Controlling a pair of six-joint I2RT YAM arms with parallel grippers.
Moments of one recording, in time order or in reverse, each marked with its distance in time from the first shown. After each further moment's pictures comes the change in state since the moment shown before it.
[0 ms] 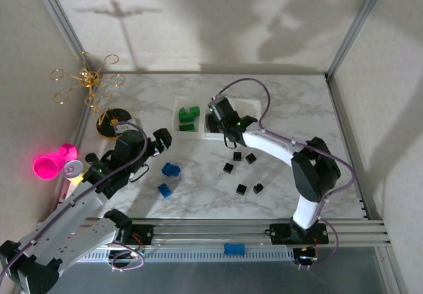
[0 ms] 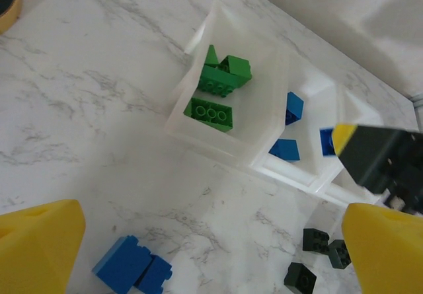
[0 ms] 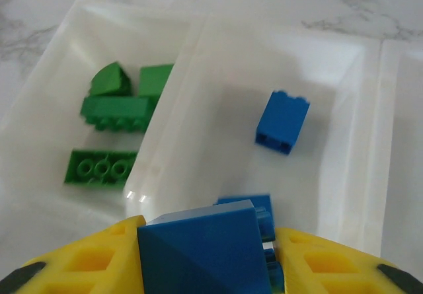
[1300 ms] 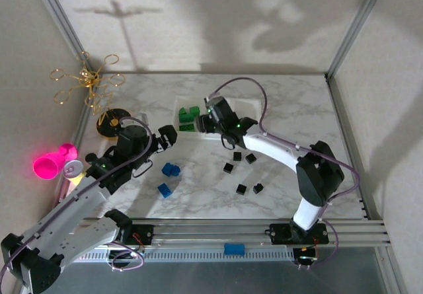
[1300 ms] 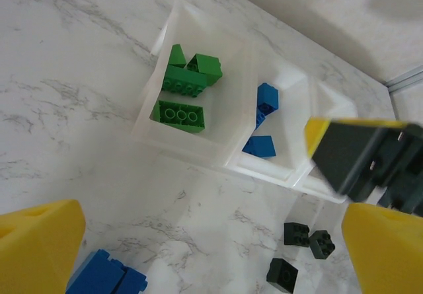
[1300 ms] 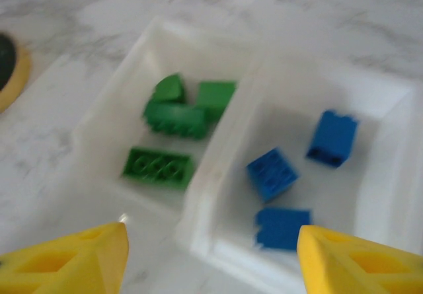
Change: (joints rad) left arm 0.000 0.037 0.028 0.052 0.062 0.045; right arm 0.074 -0.084 -0.042 0.025 -0.057 -0.062
